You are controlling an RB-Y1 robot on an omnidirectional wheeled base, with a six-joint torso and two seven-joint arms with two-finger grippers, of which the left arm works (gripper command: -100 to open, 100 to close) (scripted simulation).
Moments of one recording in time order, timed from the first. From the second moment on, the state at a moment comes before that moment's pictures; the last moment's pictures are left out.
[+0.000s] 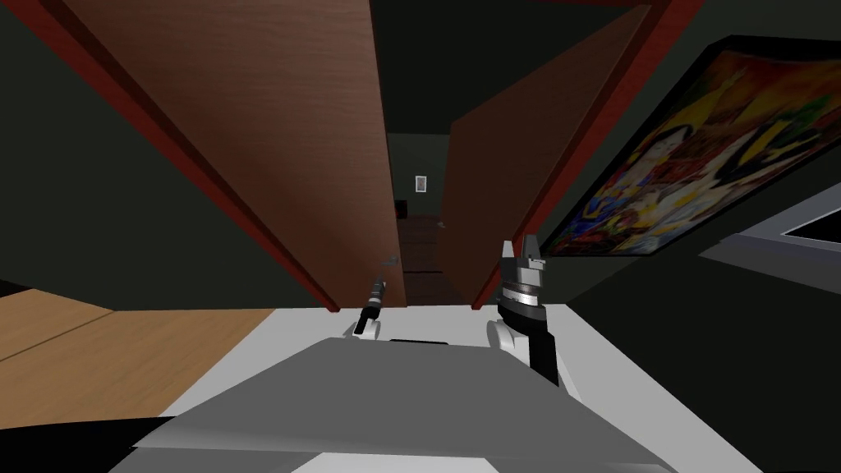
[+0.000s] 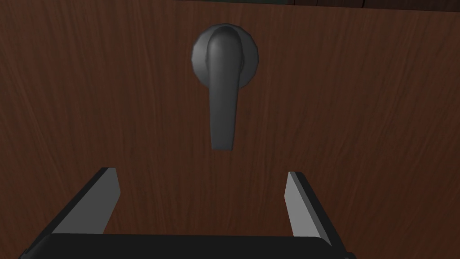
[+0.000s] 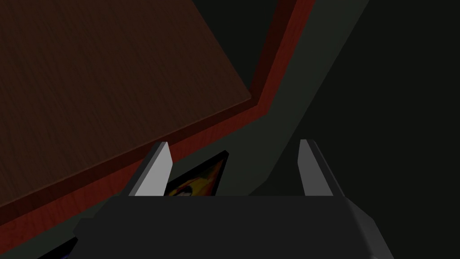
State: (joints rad) arm -0.11 0.07 0.02 -0.70 0.10 -0.77 -0.01
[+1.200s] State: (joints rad) arm -0.12 0.07 0.04 -0.69 0.11 -0.78 -0.01
